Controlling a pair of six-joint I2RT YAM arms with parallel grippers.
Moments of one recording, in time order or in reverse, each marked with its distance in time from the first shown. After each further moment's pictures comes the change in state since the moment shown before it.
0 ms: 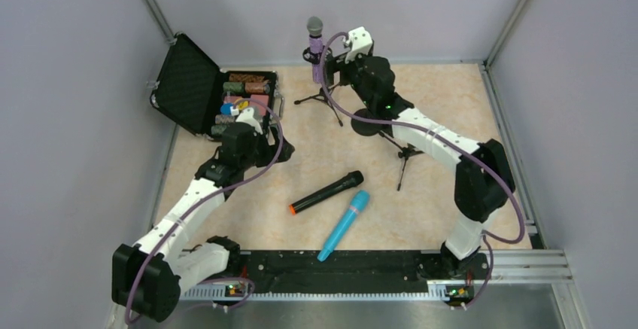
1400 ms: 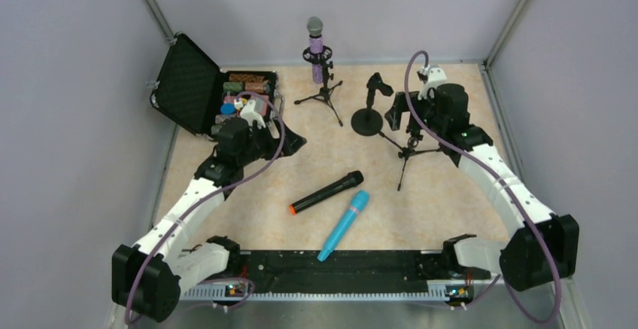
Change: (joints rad) left arm 0.000 -0.023 0.011 0.153 0.209 -0.078; right arm -0.357 -0.628 -0.485 -0.598 -0.304 0.213
